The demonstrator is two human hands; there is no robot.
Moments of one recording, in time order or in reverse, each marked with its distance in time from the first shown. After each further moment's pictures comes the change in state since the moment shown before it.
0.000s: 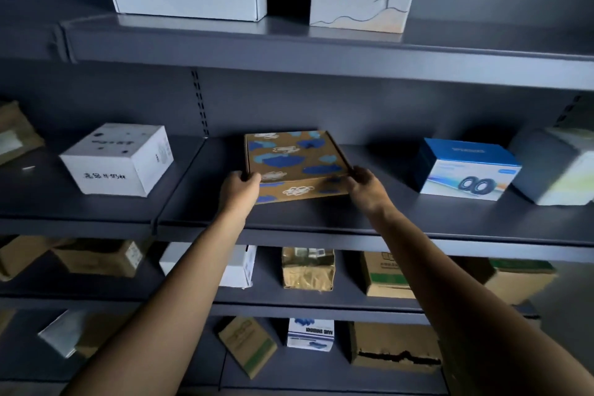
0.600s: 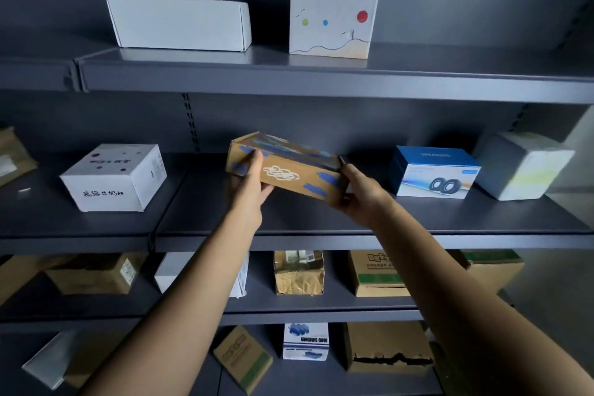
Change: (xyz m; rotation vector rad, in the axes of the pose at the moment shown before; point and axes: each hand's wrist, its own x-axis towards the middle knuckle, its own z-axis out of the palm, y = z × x) left_hand -0.054 0.059 0.001 -0.854 -0.092 -0.153; right_hand -0.050 -0.049 -0.027 0.757 -0.066 0.301
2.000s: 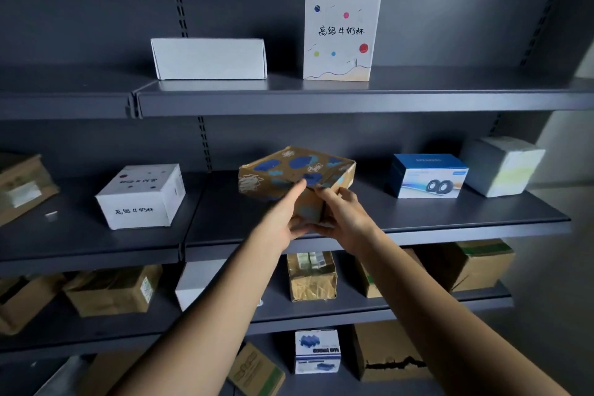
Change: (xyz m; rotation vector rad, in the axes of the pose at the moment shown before) left_hand -0.046 0.010 -0.022 0.237 -0.319 -0.351; right_hand -0.069 0.039 0.053 0.021 -0.052 -0.095
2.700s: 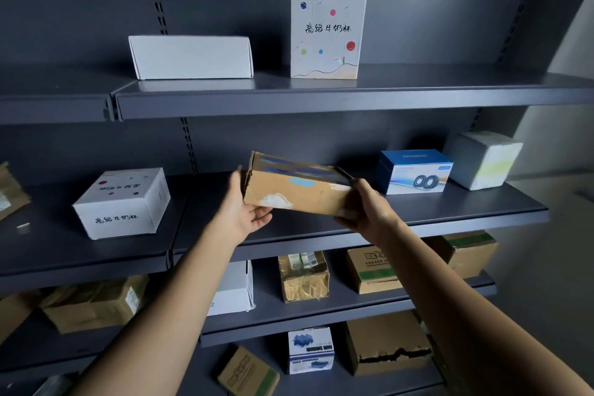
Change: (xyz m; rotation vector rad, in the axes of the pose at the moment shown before) left_hand 0.016 0.033 -0.045 0.019 0.023 0.001; right_hand 0.015 -0.017 -0.049 0.095 0.180 0.009
